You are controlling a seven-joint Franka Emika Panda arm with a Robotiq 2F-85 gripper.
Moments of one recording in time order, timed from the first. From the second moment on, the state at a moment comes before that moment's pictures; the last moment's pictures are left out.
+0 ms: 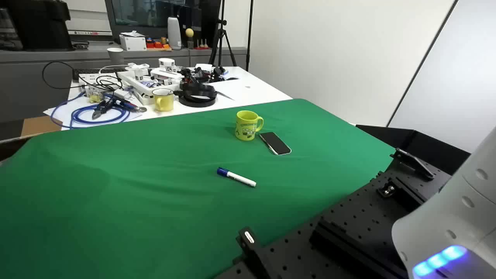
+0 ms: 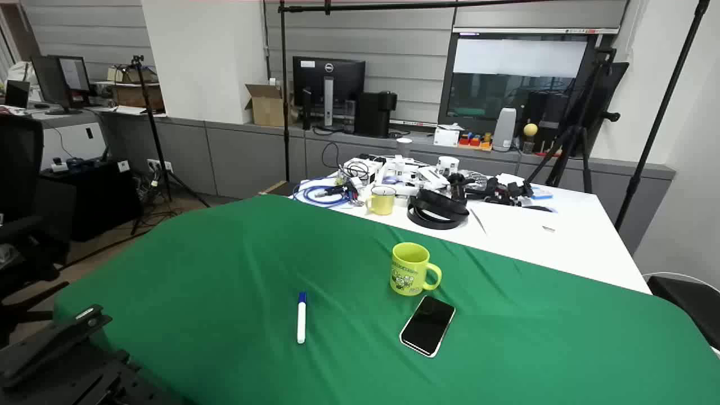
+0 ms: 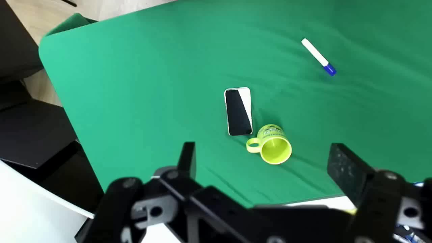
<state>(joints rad) -0.18 -0.57 -0.12 -2.33 -0.10 1.83 0.00</state>
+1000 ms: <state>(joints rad) -0.13 -0.56 -0.12 -2.34 -0.10 1.88 -0.15</state>
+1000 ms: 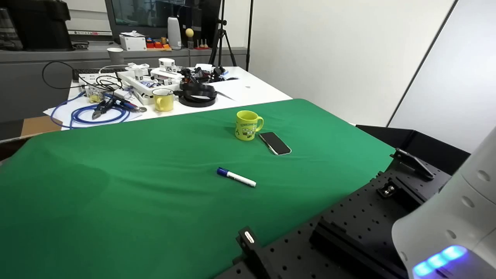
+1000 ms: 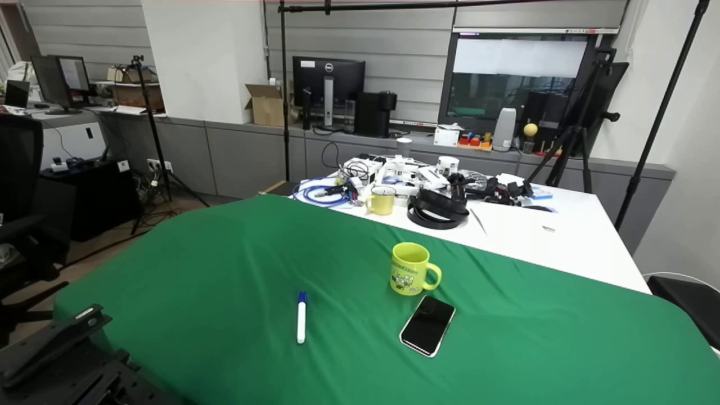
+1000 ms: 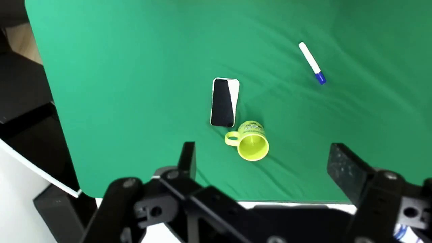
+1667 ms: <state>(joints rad) 0.17 -0.52 -0.01 -2.50 0.02 2.13 -0.38</state>
